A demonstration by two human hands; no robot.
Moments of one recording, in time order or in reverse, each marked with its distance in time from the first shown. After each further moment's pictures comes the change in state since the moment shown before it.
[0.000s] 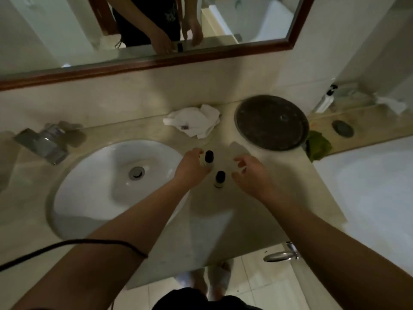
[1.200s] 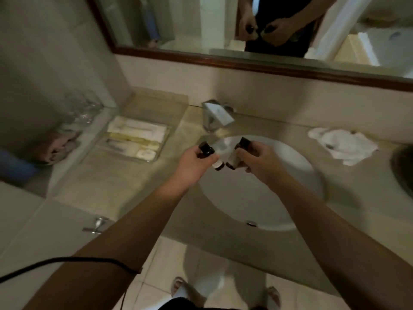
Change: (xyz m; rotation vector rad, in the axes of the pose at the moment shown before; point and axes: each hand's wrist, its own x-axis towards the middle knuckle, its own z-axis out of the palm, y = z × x) left_hand -0.190 -0.240 -0.236 -0.669 0.496 -0.238; right_hand -0.069 -0.324 0.174 0.499 -0.456 -0.290
